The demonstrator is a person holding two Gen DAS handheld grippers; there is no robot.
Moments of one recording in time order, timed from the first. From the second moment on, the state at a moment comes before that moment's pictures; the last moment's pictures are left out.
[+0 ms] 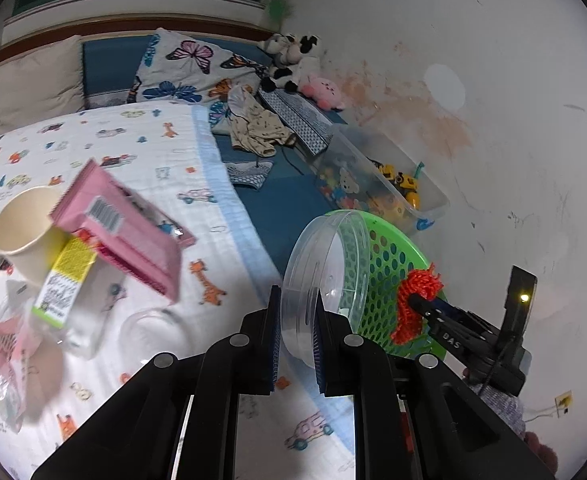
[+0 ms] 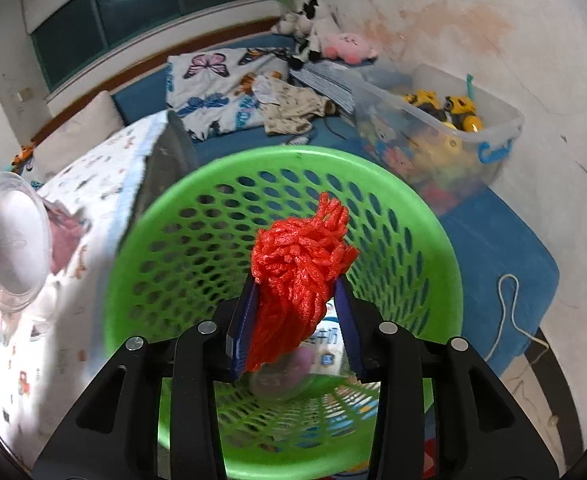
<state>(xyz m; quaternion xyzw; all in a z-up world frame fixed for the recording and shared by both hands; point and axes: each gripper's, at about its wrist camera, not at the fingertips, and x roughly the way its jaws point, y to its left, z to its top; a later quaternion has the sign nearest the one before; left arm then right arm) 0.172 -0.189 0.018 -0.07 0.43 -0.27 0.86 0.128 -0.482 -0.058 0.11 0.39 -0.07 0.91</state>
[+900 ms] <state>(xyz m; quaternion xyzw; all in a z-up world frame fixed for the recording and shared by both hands) 0.201 -0.286 -0.029 0.00 0.47 -0.29 0.83 0.110 -0.504 -0.059 0.13 0.36 -0.10 0.92</state>
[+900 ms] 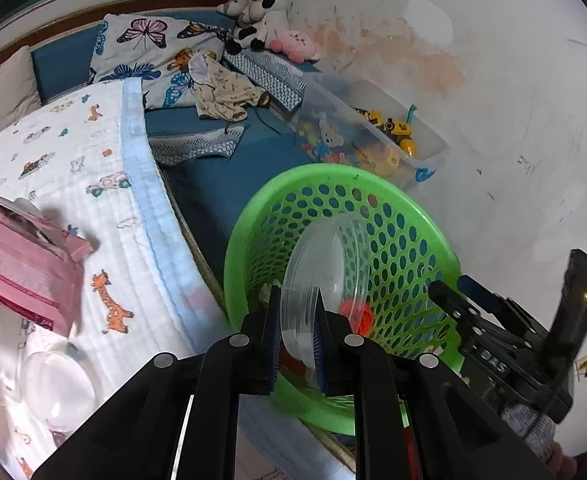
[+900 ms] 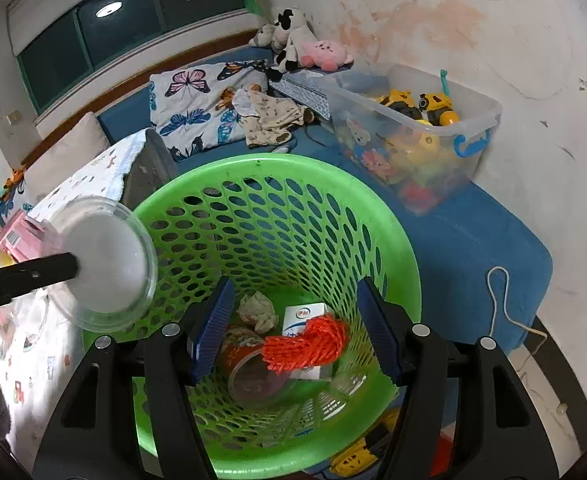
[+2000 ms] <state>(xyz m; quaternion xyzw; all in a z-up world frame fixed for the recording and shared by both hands) 0.170 -0.164 -0.002 -0.02 0.41 -0.18 0.89 0.090 -0.436 -0.031 0.11 0.34 -0.01 0.93</state>
